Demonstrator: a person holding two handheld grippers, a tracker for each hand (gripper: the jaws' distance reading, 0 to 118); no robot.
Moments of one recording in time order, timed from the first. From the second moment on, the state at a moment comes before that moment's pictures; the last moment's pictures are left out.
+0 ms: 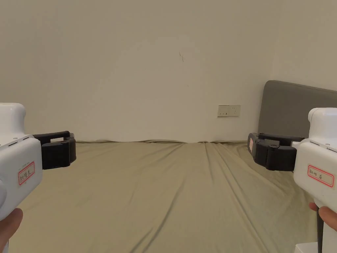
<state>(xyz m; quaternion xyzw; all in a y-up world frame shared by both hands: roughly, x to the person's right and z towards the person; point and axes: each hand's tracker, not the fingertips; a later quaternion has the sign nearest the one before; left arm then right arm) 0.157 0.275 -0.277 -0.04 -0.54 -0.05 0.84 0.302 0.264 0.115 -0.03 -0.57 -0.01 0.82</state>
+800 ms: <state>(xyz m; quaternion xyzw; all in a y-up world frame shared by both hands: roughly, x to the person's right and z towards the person) 0.162 0.280 -0.273 -0.05 -0.55 -0.06 0.83 0.296 0.279 0.112 -0.02 -0.57 -0.08 0.82</state>
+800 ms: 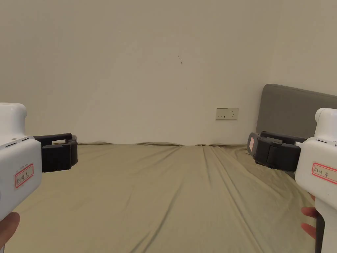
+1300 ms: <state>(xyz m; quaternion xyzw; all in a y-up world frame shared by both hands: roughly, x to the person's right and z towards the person) 0.167 0.276 -0.264 -0.04 -0.56 -0.06 0.83 0.299 0.257 0.087 -0.03 -0.55 -0.05 0.83</state>
